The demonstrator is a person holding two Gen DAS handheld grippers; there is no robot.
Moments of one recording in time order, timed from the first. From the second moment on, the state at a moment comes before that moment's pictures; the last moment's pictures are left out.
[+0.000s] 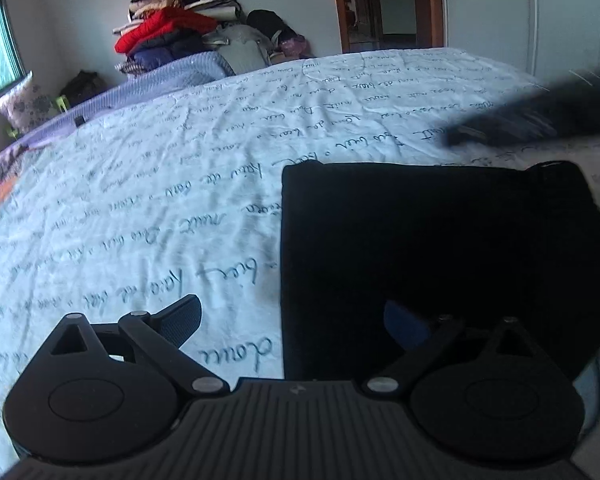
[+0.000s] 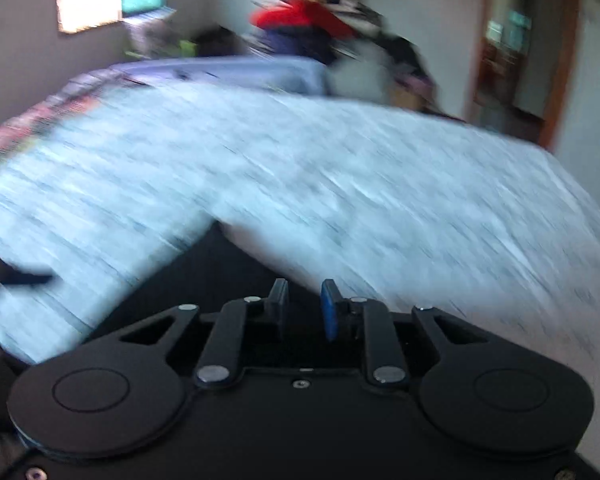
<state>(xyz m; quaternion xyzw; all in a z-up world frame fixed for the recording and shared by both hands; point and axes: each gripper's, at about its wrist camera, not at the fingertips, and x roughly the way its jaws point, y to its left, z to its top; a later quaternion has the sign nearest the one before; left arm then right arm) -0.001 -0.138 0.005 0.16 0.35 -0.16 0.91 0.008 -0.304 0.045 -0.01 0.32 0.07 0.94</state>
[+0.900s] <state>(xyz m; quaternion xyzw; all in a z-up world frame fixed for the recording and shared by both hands) 0.001 -0.133 0.002 0.13 0.39 -0.14 0.90 0.097 -0.227 0.009 -0.04 0.39 0.14 0.91</state>
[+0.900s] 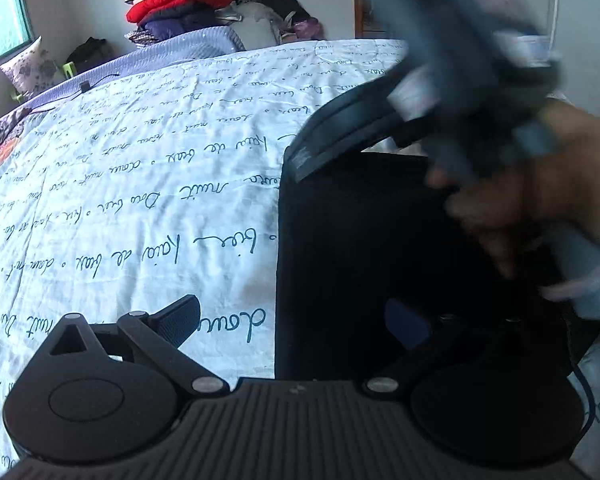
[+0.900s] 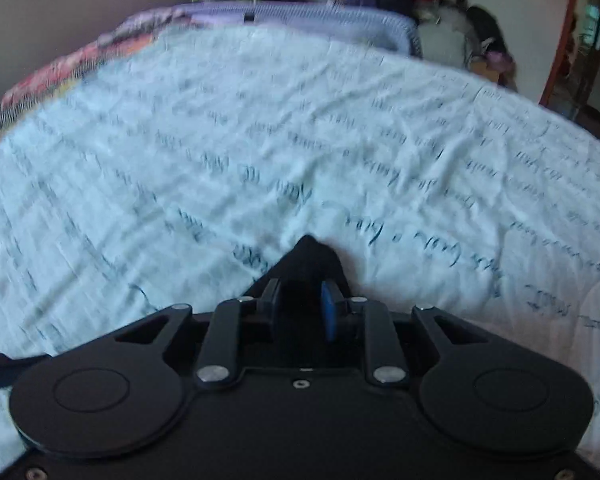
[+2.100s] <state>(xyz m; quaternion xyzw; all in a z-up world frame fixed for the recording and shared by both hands) -0.009 -0.157 -0.003 0.11 0.41 -0.15 0.89 -0.100 -0.339 0.009 0.02 0.34 -0.04 0.94</state>
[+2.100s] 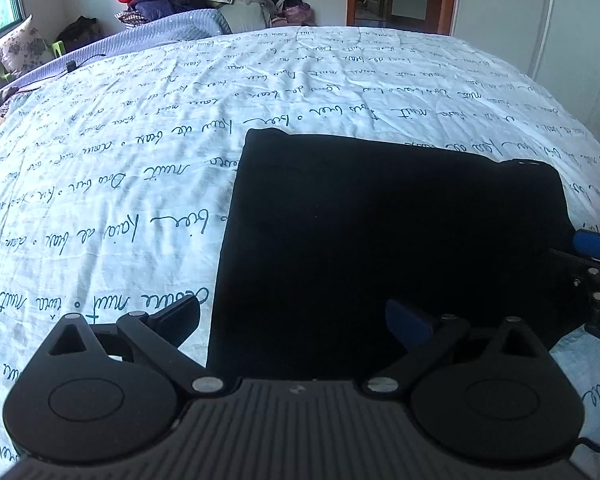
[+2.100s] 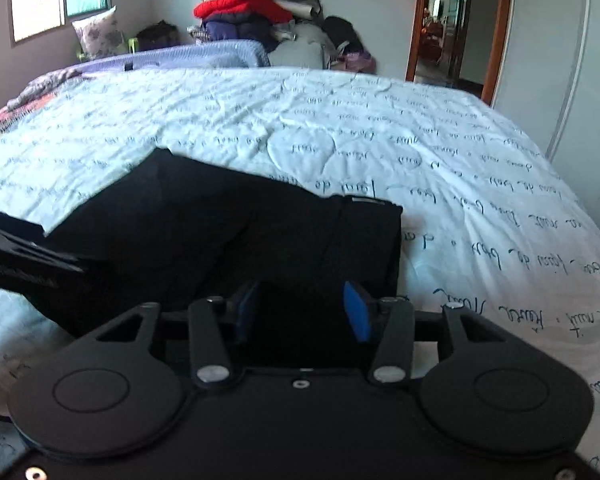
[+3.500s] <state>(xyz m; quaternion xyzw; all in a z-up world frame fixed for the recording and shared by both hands) -0.100 -0.106 -0.002 0.08 0.39 -0.12 0.91 -0.194 -0.261 0.013 0.06 0.33 -0.08 0.94</state>
